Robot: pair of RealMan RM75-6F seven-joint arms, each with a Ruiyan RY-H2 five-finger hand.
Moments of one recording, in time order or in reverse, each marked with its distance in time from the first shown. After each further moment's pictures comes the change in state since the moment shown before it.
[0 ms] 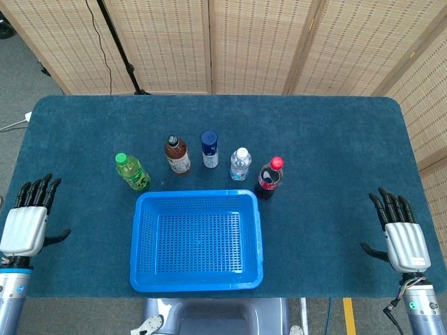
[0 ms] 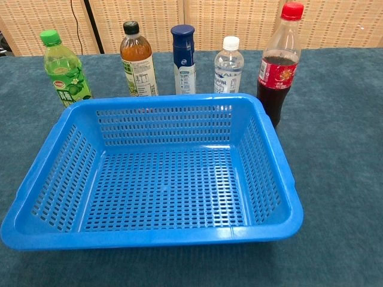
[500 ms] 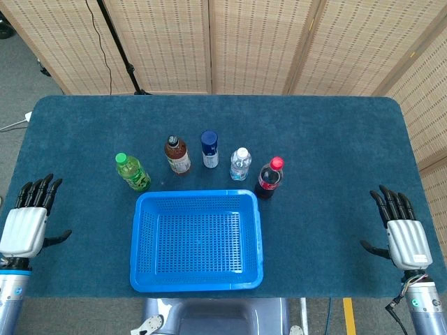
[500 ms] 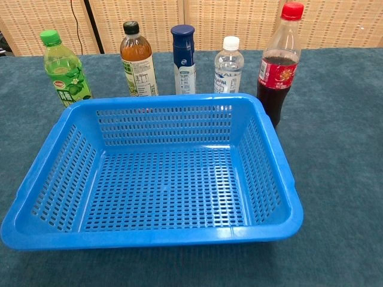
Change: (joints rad) left arm 0.005 0.018 0.007 -0.008 0.041 0.004 -0.047; right arm 0.017 0.005 0.010 0.036 -0.007 -0.014 0.116
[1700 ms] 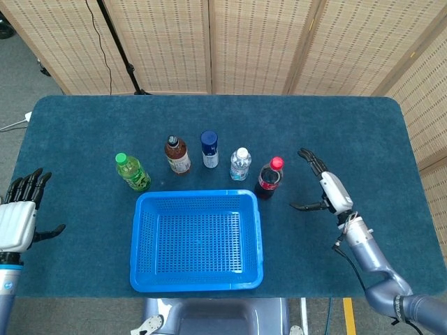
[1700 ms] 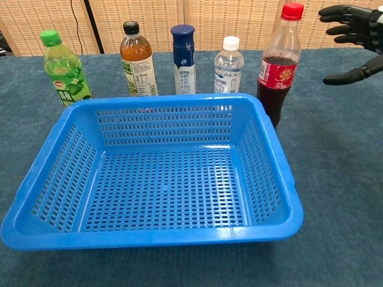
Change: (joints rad) left arm -0.005 0.040 -0.037 0.004 -0.054 -0.027 -0.099; right arm 0.401 -0.244 0.111 0.279 0.013 -0.348 0.720
